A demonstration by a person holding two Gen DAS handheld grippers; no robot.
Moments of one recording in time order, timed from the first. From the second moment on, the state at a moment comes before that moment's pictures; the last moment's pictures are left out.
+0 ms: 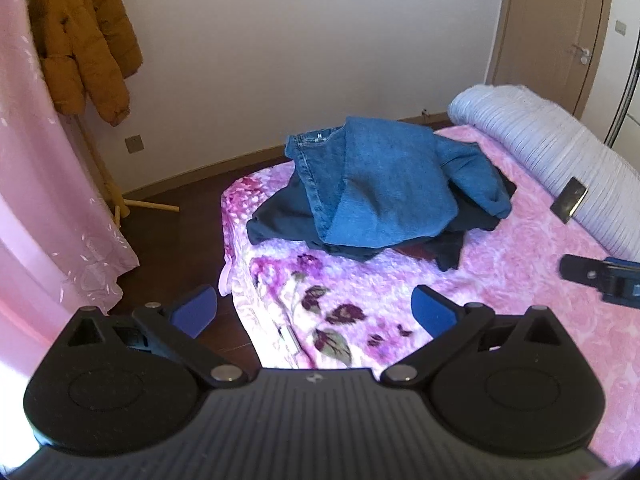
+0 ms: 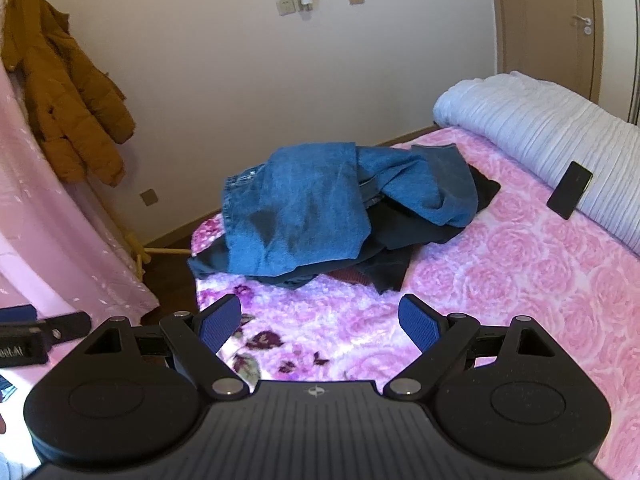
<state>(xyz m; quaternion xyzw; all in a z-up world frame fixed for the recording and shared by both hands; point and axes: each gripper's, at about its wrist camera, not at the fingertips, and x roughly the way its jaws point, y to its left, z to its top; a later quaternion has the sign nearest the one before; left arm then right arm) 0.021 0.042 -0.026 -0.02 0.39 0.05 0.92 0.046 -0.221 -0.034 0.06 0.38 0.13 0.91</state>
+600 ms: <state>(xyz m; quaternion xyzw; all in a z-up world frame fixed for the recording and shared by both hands) 0.388 0.140 -0.177 -0.10 0.46 -0.08 0.88 0.332 -0.135 -0.103 -0.05 0.39 0.13 0.91</state>
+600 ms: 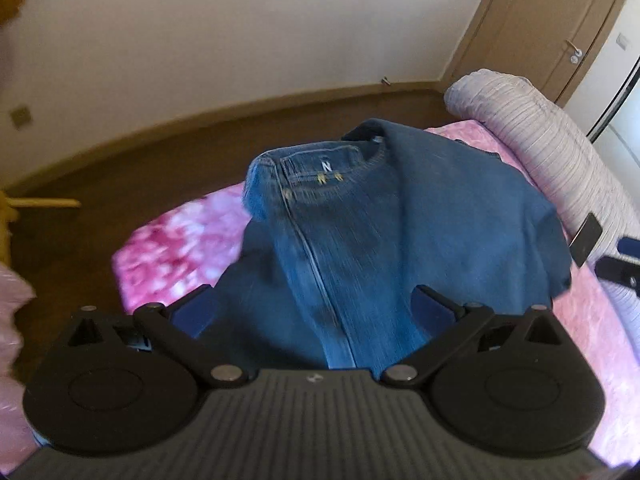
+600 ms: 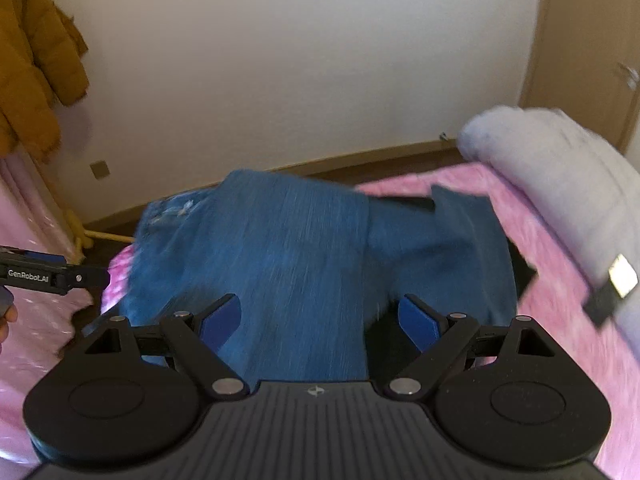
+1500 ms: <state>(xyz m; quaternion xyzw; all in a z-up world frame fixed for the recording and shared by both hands) 0.326 0.064 -0.039 -0.13 0.29 -0.33 0.89 0.300 -0.238 -0.027 0.10 0.33 0.08 0.93</state>
